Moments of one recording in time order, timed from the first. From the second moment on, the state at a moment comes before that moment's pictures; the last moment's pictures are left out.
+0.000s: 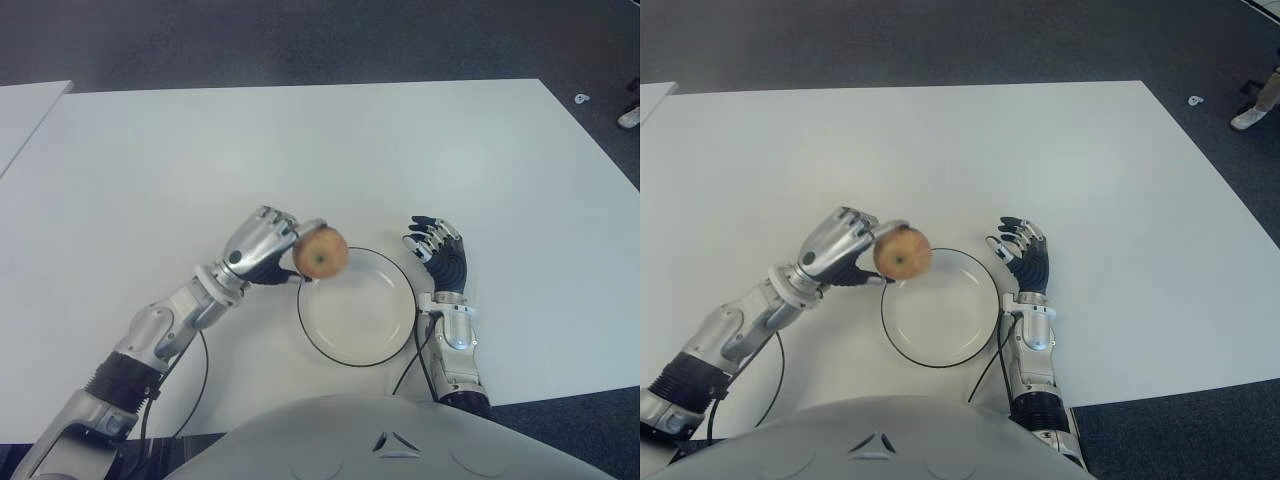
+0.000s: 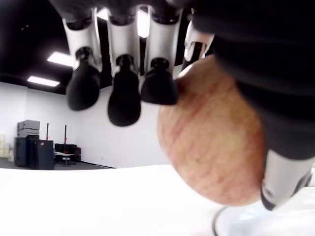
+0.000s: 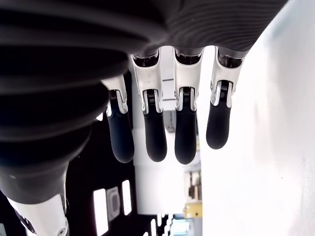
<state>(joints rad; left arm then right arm) 0.03 0.61 -0.37 -0.04 1.00 -0.53 0.46 0.14 0.06 -0.05 0.33 0.02 -0.54 -0.06</state>
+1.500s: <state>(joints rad) 0.08 0.59 -0.50 -0.03 1.06 -0.54 0.43 0.14 0.06 -0.05 0.33 -0.01 -0.54 -0.09</state>
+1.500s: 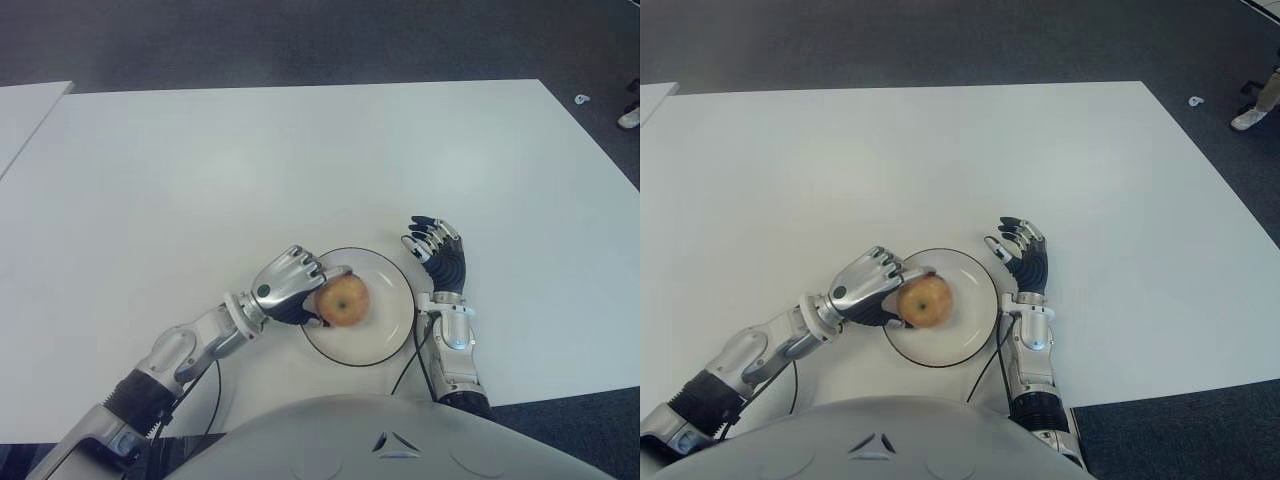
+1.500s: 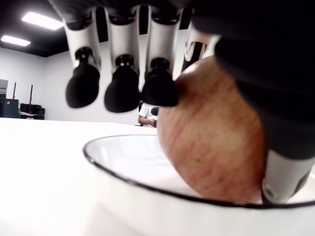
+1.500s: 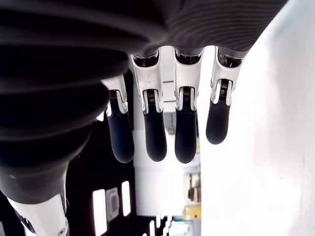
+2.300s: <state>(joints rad) 0.07 0.60 -0.47 -0.06 0.96 -0.53 0.19 0.14 0.06 -0.04 0.34 -0.01 -0.54 -0.08</state>
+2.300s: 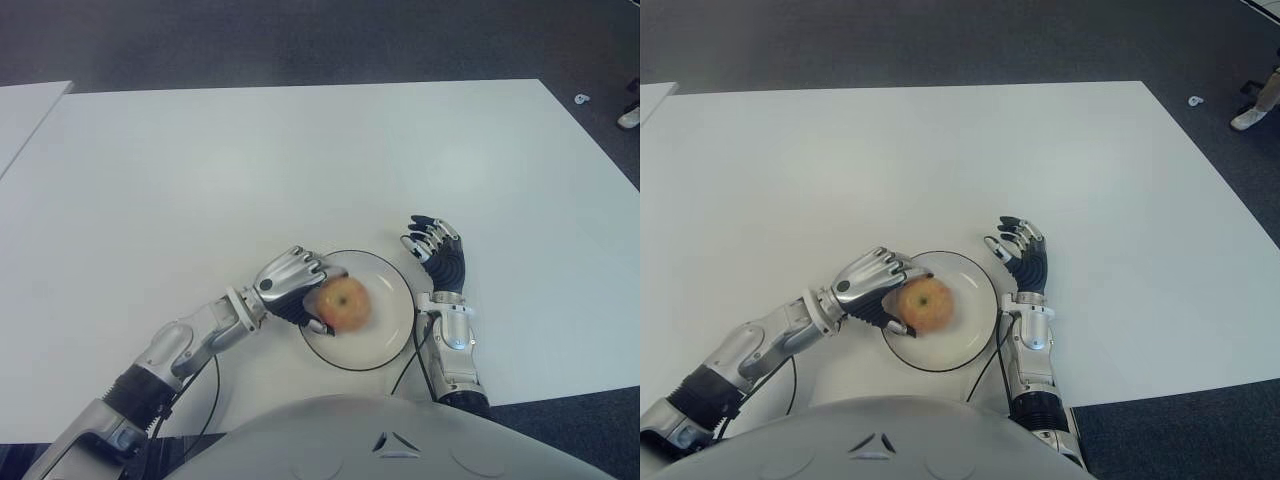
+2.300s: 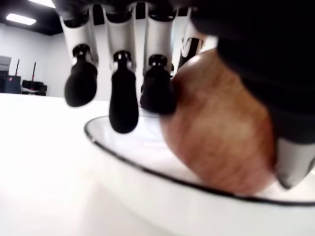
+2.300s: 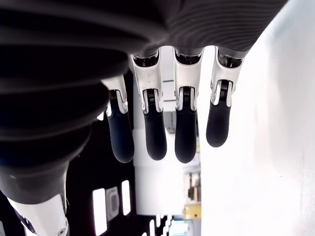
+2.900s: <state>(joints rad) 0.12 0.57 -0.39 -0.16 0.95 -0.49 0.24 0.14 0.06 -0.04 0.34 -0.01 -0.54 -0.09</state>
